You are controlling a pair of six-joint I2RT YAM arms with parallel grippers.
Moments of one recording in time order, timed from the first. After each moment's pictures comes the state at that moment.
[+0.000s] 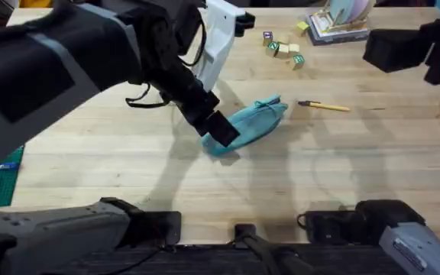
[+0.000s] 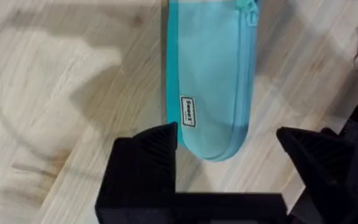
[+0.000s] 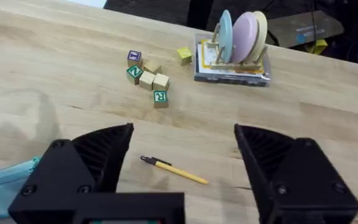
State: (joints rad) left arm -0.41 1.46 1.09 -1.02 0.47 0.49; right arm 0.00 0.77 1.02 -0.72 -0.05 -0.16
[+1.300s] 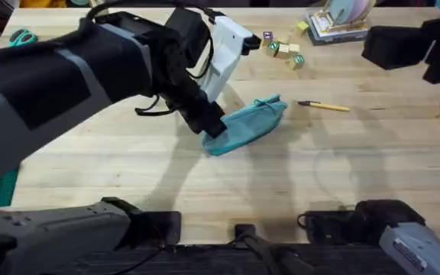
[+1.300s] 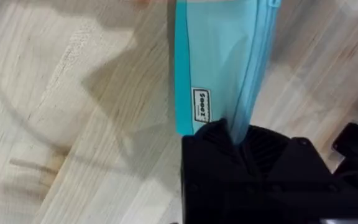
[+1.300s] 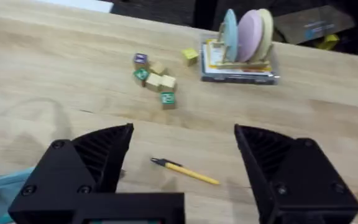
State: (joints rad) left arm -0.45 1.46 1.01 -0.93 0.39 0.46; right arm 0.00 0.77 1.02 -0.72 -0.08 -0.10
